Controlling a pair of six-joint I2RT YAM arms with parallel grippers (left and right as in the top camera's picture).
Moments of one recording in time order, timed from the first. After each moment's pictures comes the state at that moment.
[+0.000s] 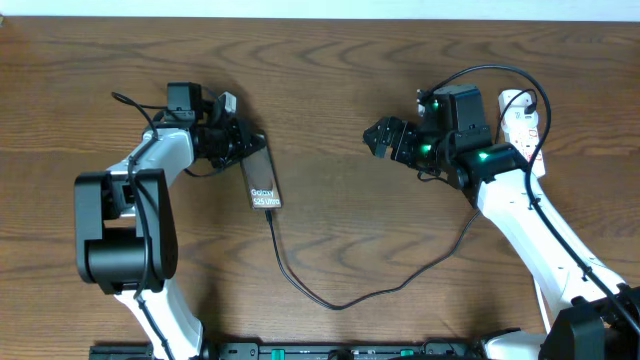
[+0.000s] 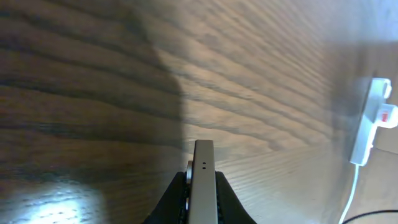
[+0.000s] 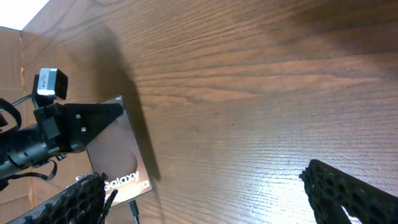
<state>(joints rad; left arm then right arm) 0.04 1.99 1.17 -0.35 0.68 -0.38 0.29 1.52 1.09 -0.45 -0.36 0.63</state>
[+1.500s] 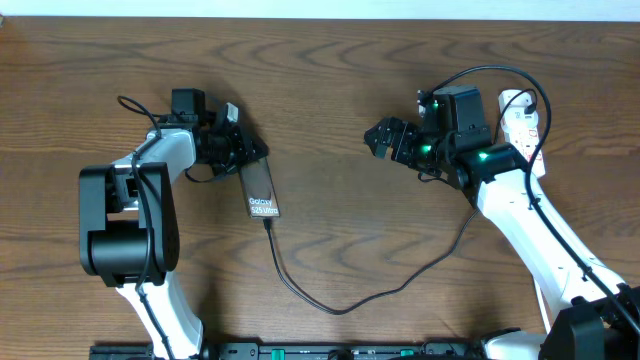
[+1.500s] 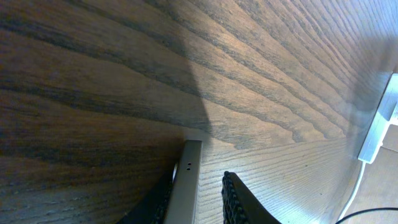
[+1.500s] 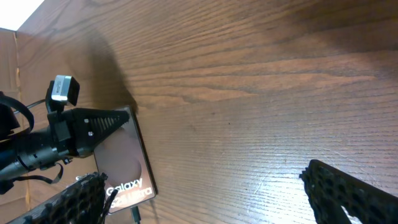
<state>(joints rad) 0.04 2.02 1.17 -0.41 0.67 -0.38 0.29 1.52 1.09 -0.46 -0.35 0.63</state>
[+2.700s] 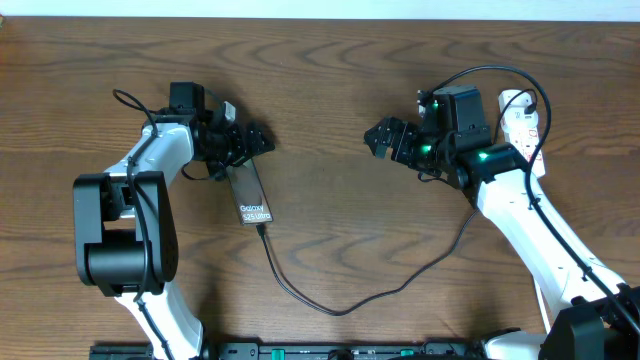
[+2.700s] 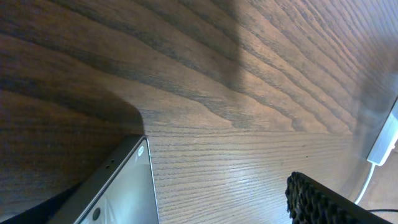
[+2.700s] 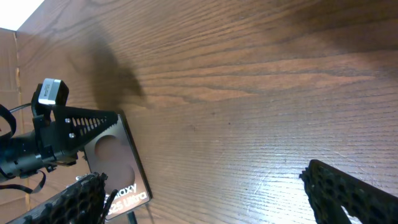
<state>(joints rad) 0.03 1.97 1.21 -0.56 0.59 -0.38 0.29 1.52 1.09 -0.46 -0.35 0.63</state>
